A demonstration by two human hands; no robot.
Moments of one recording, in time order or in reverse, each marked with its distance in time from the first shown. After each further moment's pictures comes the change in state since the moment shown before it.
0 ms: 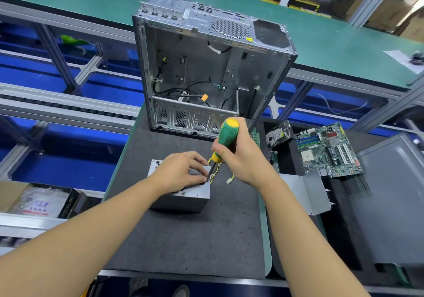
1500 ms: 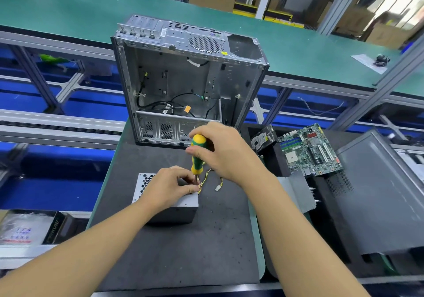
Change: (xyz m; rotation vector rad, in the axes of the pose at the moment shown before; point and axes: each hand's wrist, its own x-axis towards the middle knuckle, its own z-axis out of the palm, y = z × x) left_hand -0.009 0.016 0.012 -0.176 0.168 -0.064; right_hand 0.003 -0.062 -0.014 -0.385 0.003 -0.048
